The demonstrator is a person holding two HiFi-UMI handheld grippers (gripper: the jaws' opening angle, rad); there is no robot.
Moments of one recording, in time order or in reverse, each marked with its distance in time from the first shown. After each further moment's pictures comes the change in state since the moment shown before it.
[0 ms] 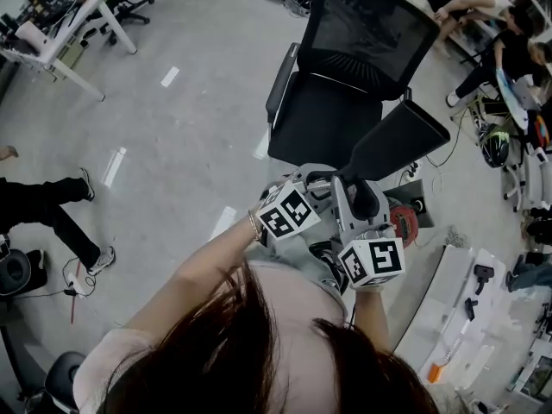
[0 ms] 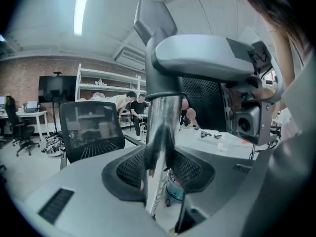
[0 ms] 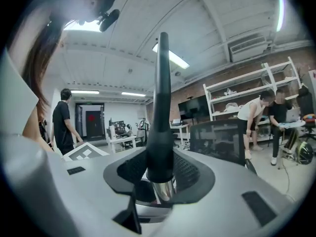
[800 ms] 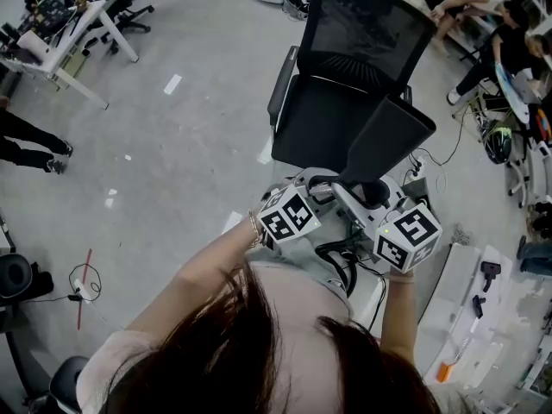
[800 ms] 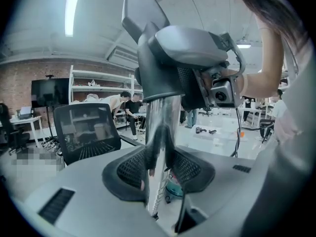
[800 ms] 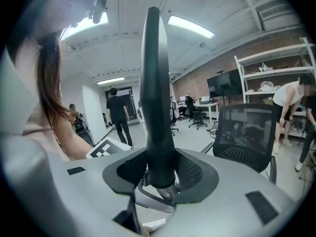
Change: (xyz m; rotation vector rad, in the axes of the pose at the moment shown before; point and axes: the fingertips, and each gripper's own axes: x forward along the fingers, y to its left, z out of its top) left arm -0.006 -0.019 -0.001 0.064 0.023 -0.046; right arm -0.006 0.019 0.000 -0.051 0.309 0.373
